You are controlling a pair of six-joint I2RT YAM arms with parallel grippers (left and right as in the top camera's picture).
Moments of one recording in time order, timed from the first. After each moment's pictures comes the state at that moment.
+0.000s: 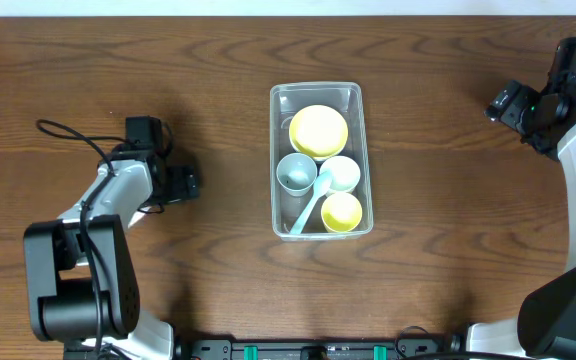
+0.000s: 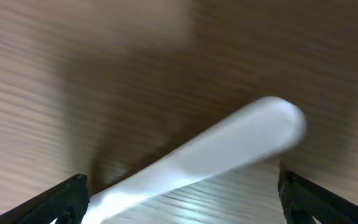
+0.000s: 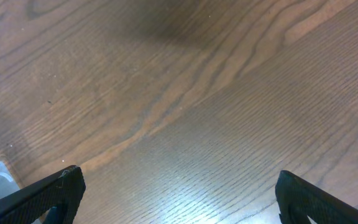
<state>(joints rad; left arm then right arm) 0.08 1.75 0.93 -0.59 -0.04 -0.19 -0.23 1.63 1.48 -0.93 0.07 0.41</state>
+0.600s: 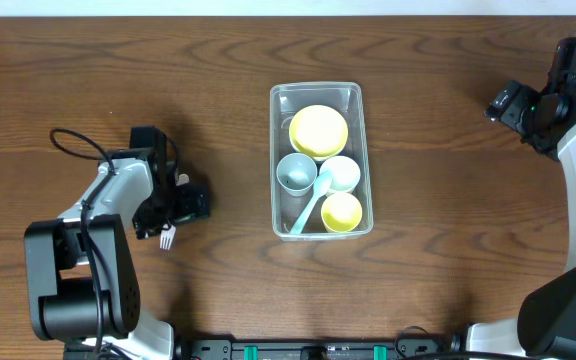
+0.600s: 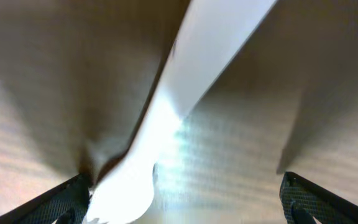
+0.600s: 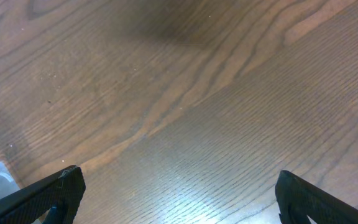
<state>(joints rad) 0.07 1.75 0.94 -0.87 0.11 -0.23 -0.23 1.63 1.48 -0.93 0.07 0.41</state>
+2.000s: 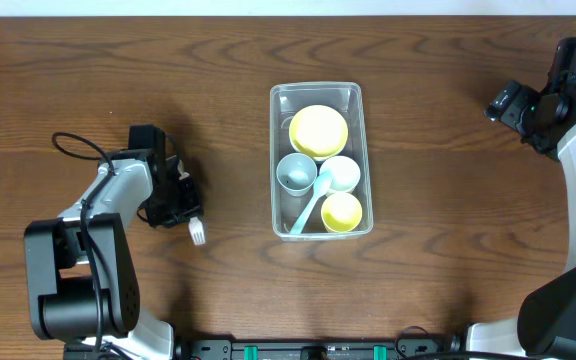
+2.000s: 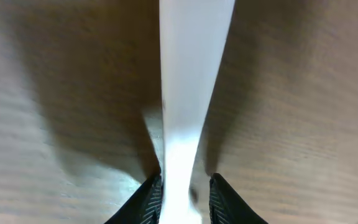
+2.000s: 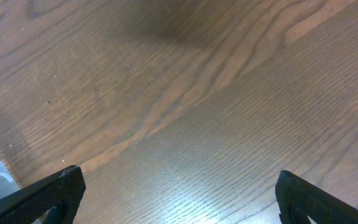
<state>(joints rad) 0.08 1.75 0.93 -0.79 0.24 -0.27 -0.23 1.63 1.48 -0.93 0.07 0.41</state>
